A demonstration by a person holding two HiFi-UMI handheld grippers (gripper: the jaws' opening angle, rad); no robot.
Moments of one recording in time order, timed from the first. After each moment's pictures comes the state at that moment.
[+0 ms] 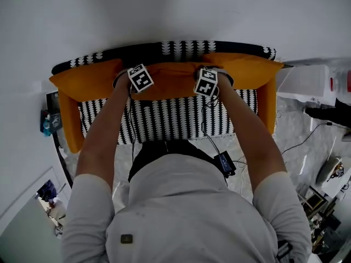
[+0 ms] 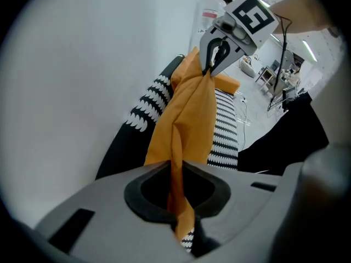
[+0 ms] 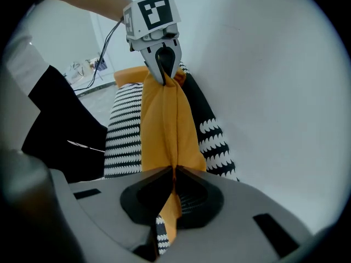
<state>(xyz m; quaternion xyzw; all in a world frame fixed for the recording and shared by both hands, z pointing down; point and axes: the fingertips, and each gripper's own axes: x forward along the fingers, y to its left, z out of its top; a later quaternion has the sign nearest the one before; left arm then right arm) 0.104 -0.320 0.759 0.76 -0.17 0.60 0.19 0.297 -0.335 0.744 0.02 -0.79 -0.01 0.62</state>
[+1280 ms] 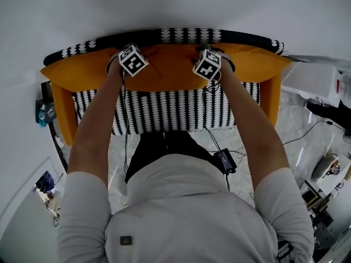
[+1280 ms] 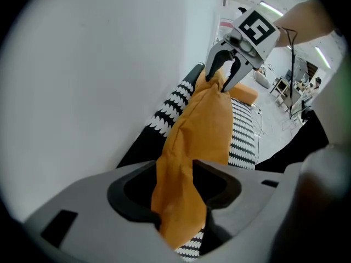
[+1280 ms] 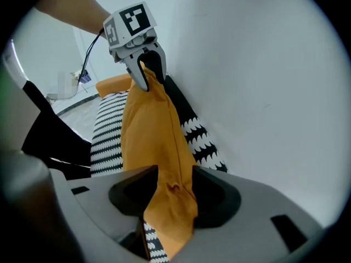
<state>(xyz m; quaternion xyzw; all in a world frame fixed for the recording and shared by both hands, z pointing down) 0.084 -0.381 0.783 0.77 -0.25 0.56 0.19 0.282 -0.394 0.773 0.09 -0.81 0.02 0.59</state>
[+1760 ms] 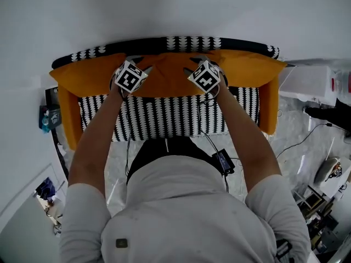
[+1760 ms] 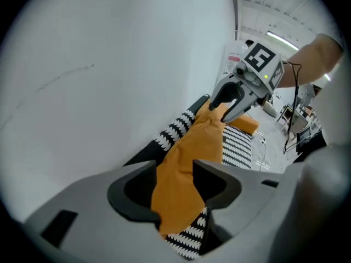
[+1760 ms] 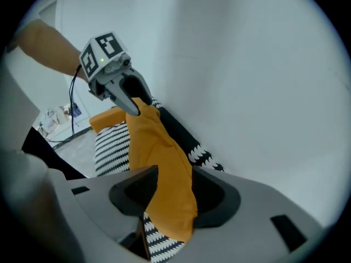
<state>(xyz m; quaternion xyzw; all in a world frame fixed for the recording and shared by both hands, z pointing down) 0.071 -0.347 0.696 0.81 -0.34 0.43 0.20 0.226 -0.354 0.696 0.17 -0.85 0.09 0.49</state>
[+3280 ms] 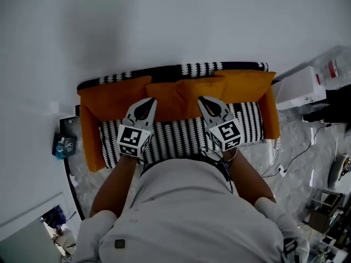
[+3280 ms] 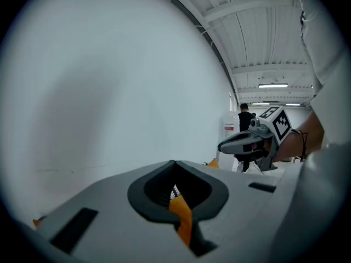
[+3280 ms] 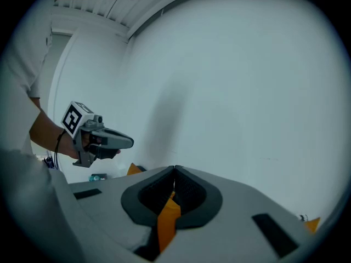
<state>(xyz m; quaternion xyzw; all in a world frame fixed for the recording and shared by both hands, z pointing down) 0.001 -0.168 0.406 0.88 -0.46 0.10 0.08 0.148 -0.177 0.406 0.38 -0.91 0.03 0.15</state>
